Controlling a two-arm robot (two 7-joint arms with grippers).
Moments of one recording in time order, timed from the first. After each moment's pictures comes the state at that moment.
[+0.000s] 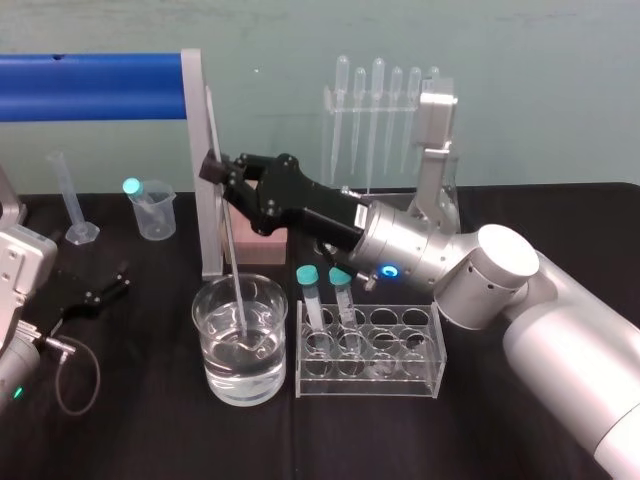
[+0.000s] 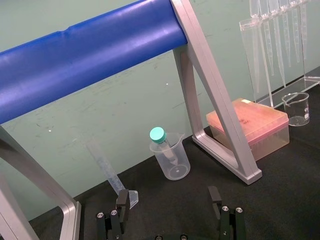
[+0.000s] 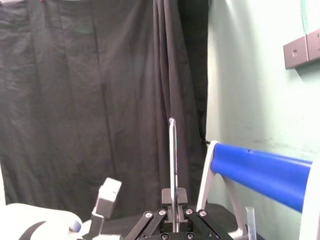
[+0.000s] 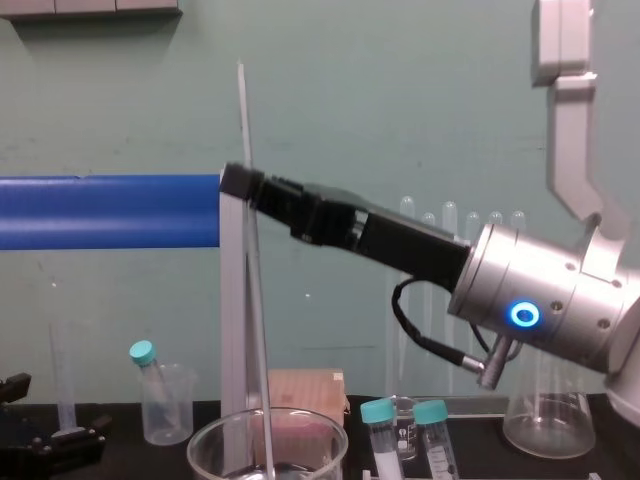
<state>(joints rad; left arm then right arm) -0.20 0.60 0.45 -1.41 -0.25 -0.12 0.03 0.63 0.21 -0.60 -1.09 0.78 -0.21 0.95</state>
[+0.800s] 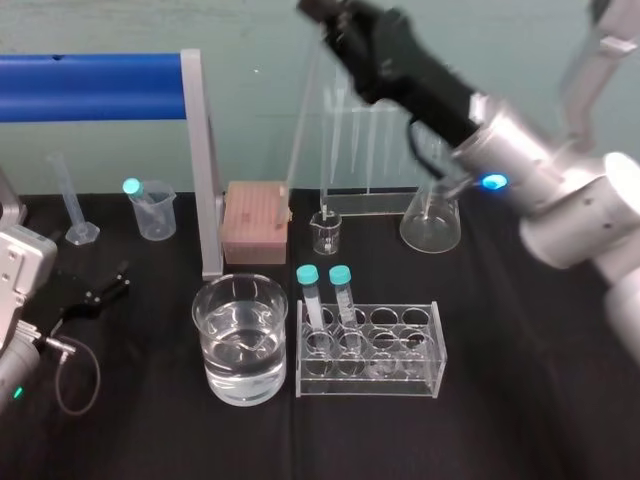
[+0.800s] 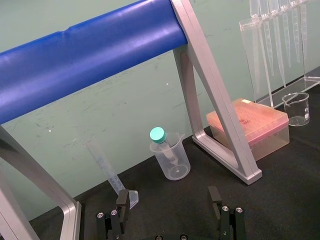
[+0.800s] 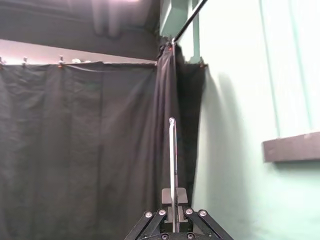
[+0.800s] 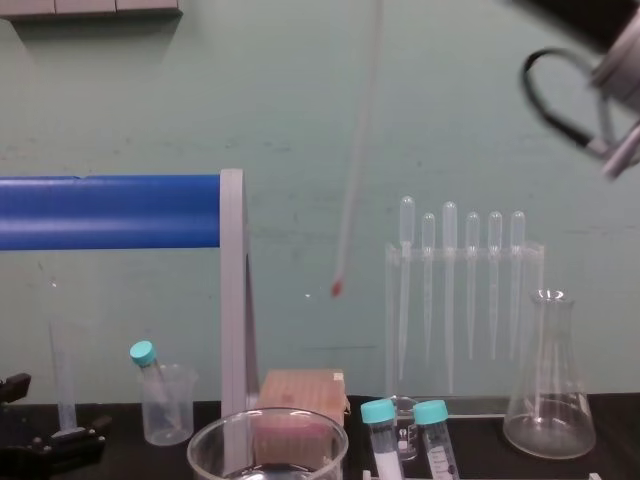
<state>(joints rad) -0.20 0.60 0.45 -1.41 -0.25 -0.12 0.03 0.58 0.36 -0.45 -1.44 0.94 -0.19 0.87</state>
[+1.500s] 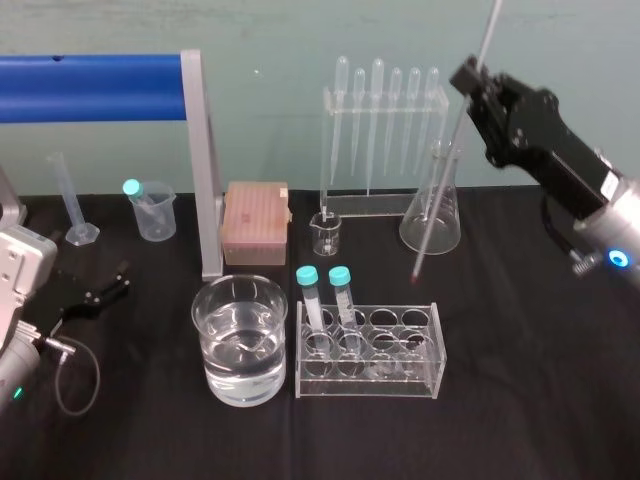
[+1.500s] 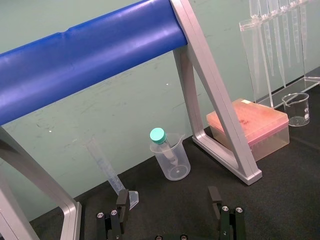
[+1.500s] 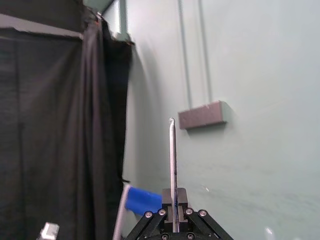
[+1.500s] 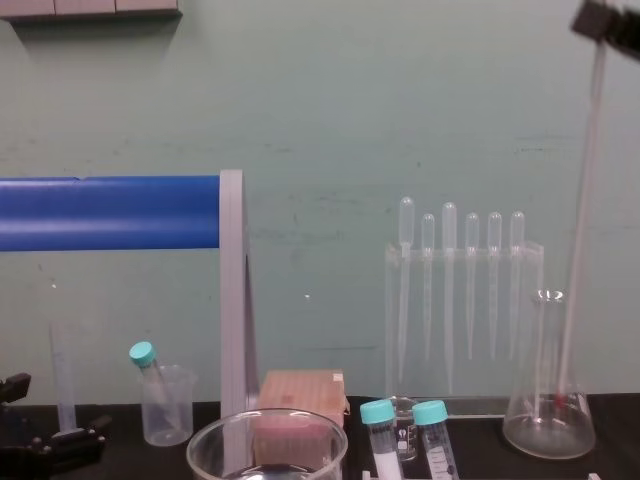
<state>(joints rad) -0.20 0.60 0.45 -1.41 -0.25 -0.12 0.03 0.26 0.57 -0.25 -1.64 0.90 -0.21 0.65</state>
